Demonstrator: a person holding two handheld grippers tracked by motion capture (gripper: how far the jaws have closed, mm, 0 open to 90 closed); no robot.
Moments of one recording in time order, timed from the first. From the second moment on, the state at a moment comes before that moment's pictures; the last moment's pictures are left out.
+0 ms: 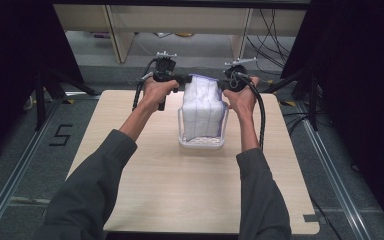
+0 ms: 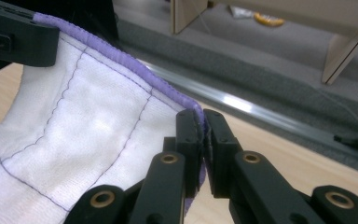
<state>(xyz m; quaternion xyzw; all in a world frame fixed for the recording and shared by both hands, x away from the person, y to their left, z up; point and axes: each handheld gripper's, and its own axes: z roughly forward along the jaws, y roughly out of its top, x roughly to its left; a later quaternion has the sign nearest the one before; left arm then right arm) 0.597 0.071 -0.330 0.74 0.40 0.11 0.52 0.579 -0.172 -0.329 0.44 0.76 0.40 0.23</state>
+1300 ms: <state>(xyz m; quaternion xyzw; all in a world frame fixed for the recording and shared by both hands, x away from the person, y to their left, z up) 0.586 0.110 -0.354 0.75 0.44 0.10 0.49 0.574 -0.209 -0.353 0.49 0.77 0.38 0.17</state>
